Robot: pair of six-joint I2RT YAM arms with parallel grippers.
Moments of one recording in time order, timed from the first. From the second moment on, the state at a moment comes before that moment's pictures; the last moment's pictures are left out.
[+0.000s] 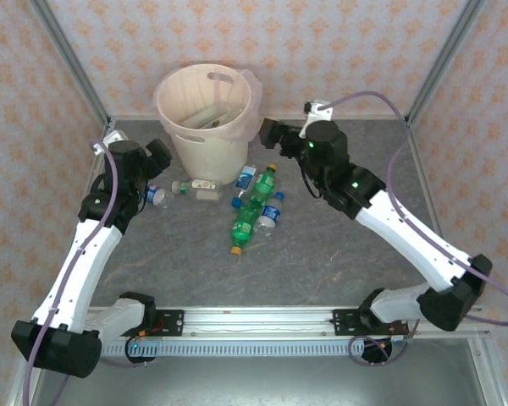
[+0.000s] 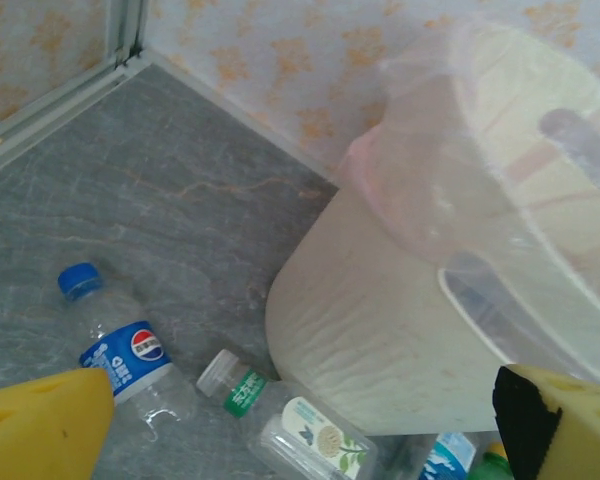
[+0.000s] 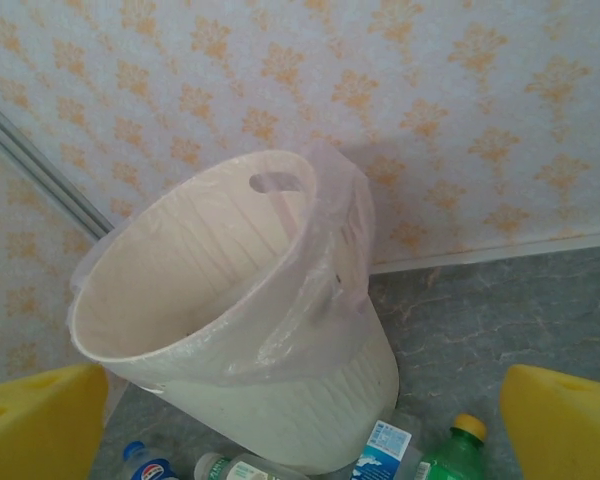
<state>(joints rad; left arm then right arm) -0.11 1.05 1.09 -0.56 -0.29 -0.69 0.73 1.29 1.39 -0.29 0.36 0.53</state>
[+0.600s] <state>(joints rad) 0.30 1.44 1.02 -0.51 0.01 -0.73 0.73 1.04 1.18 -0.31 0.40 0.66</state>
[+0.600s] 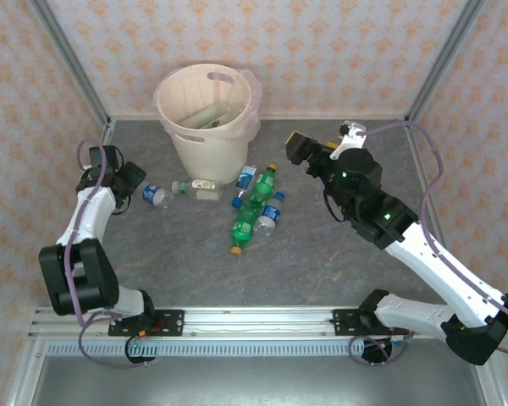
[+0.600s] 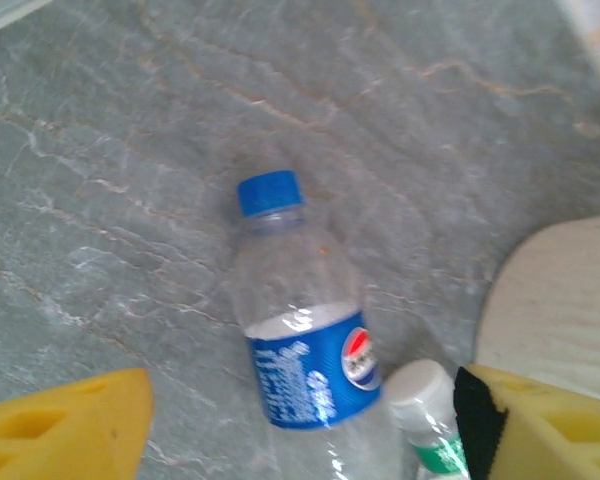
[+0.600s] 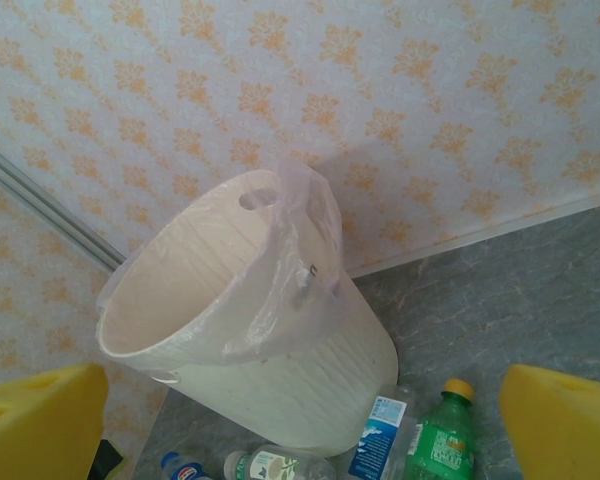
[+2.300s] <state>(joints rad) 0.45 1.94 1.19 -0.28 0.30 -0.71 0.73 1.09 1.20 -0.41 0.37 0.69</state>
